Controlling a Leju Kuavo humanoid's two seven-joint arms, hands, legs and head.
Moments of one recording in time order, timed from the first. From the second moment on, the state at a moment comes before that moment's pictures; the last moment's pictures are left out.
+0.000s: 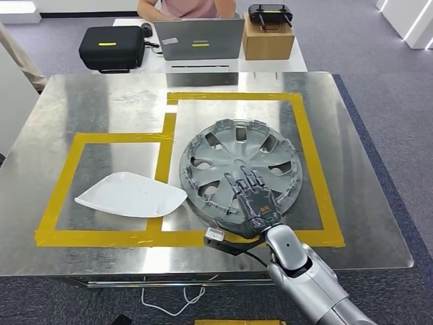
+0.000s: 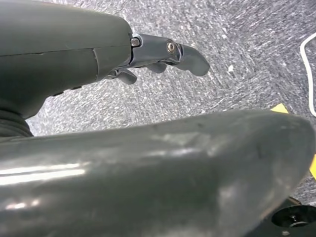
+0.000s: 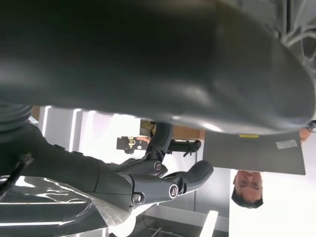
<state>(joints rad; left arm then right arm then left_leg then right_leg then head) -0.03 -0.03 0.37 -0.27 -0.78 0.19 -0.21 -0.37 -0.04 0.75 -1.15 1.26 -0.34 0.05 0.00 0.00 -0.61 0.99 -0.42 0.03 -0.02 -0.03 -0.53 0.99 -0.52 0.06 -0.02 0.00</state>
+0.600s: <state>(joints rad) -0.03 -0.03 0.40 -0.27 -0.77 0.19 -0.21 -0.34 -0.05 0.74 -1.15 1.26 -0.33 0.05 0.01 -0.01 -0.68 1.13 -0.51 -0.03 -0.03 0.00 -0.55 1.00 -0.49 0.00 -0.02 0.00</state>
